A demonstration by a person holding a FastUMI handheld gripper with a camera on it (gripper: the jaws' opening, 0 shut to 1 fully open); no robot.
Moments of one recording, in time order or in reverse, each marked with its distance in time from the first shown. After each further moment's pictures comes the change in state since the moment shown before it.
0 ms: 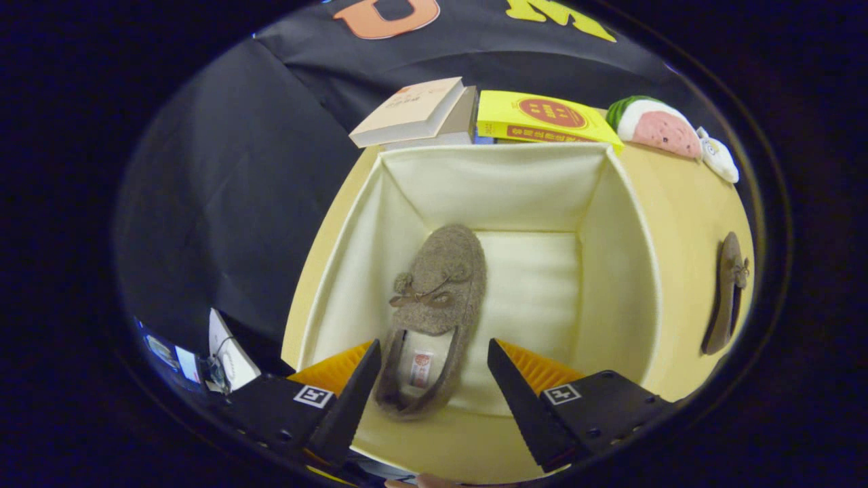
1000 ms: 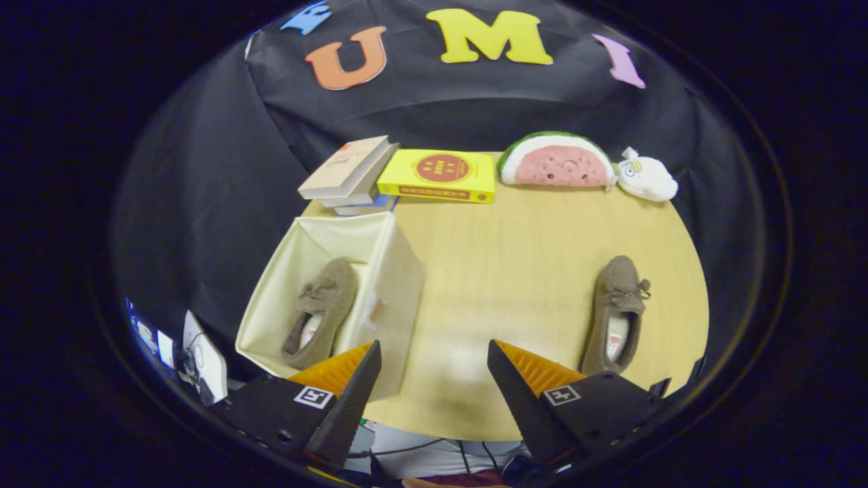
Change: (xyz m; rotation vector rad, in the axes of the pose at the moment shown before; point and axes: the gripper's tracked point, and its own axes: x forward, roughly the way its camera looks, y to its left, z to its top) arm -0.133 -0.200 0.004 0.011 -0.147 -0.149
